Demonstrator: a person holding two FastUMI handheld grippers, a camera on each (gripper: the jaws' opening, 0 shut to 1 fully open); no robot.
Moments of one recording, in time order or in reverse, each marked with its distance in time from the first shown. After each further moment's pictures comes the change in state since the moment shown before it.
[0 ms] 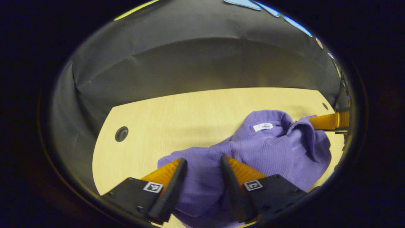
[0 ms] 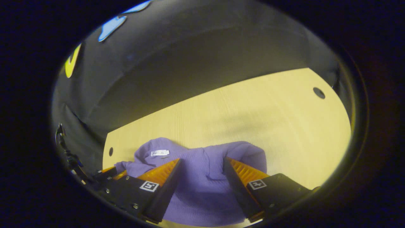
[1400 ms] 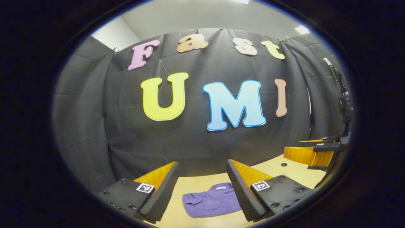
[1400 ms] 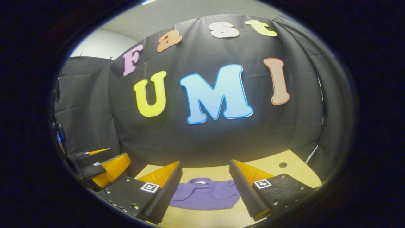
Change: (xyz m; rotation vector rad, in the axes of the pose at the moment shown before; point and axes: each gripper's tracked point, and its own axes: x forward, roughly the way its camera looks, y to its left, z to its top) left arm -0.414 -0.060 0.123 0.052 -0.791 -0.021; right arm -0.375 0.096 0.042 -0.255 -0.710 0.116
